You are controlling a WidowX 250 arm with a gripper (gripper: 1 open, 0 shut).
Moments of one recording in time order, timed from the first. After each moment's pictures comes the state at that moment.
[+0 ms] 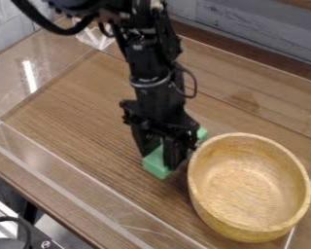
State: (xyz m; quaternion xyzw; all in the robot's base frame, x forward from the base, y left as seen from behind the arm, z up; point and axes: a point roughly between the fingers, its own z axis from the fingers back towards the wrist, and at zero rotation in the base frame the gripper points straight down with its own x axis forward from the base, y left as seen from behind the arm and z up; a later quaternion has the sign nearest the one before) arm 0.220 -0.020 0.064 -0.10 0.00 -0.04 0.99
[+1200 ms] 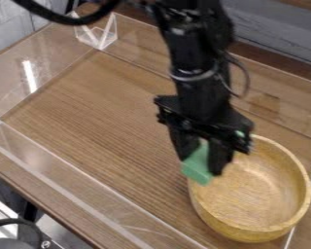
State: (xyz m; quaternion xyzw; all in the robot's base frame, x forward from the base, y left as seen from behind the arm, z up) arm 0.209 -0.085 0.092 -0.11 -0.01 -0.06 0.99
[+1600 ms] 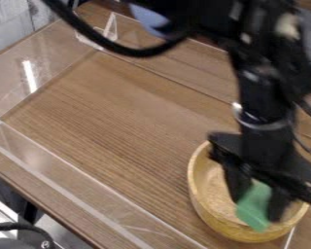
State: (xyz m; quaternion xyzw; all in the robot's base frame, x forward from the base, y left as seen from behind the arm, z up) arm 0.197 -0.151 0.083 -0.10 -0.01 -0.08 0.99
